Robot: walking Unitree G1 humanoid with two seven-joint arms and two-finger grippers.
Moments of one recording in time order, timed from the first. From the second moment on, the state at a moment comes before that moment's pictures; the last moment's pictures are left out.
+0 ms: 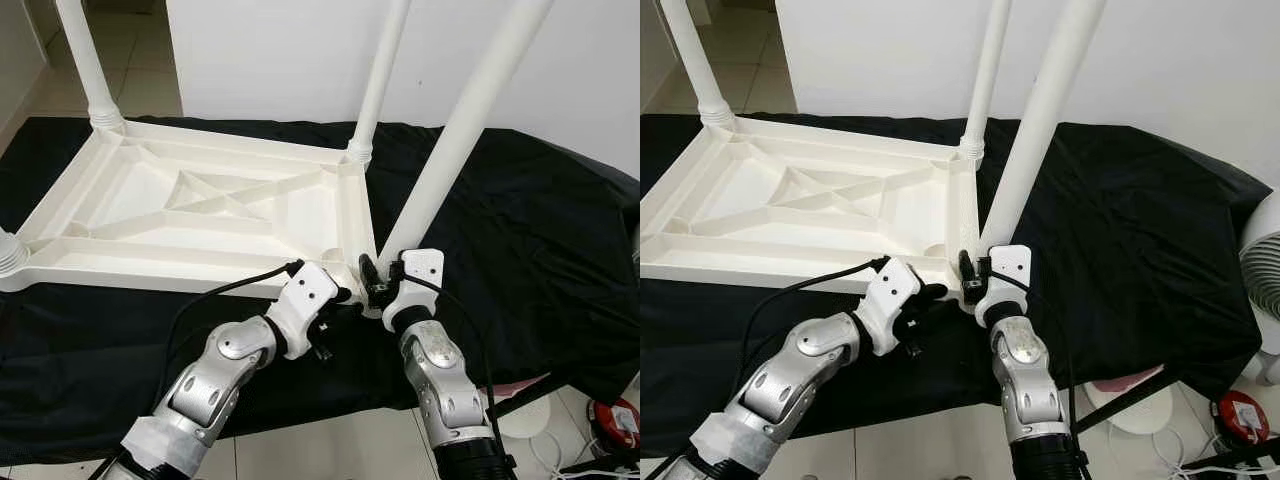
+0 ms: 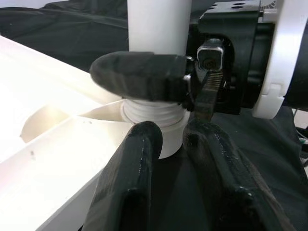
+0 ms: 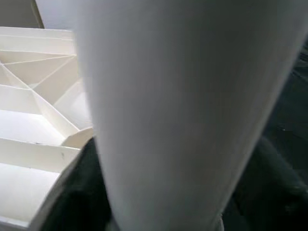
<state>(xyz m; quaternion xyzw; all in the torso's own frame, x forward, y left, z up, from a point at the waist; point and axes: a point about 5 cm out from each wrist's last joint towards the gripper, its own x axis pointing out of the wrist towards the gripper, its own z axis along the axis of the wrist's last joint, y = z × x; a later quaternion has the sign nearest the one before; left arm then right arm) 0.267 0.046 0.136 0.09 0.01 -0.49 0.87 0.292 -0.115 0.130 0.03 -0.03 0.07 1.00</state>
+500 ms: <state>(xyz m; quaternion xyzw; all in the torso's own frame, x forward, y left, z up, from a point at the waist) 0.265 0.042 0.137 0.09 0.01 -0.50 0.86 0.301 -0.147 0.130 -0.02 0.00 0.23 0.97</state>
